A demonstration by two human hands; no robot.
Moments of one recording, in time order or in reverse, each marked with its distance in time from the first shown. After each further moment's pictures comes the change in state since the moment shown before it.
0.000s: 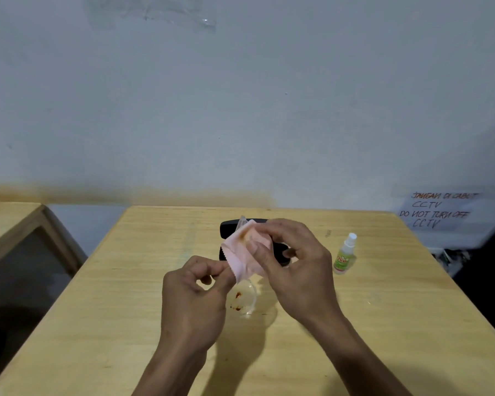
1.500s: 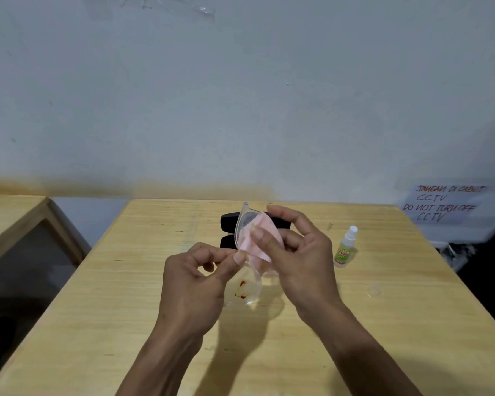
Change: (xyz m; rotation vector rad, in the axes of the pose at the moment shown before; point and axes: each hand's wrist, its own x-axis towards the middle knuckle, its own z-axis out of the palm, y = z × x) left_hand -0.001 0.012 -0.001 -0.075 -0.095 0.033; right_hand 0.001 -0.016 -0.003 0.565 -0.062 0.417
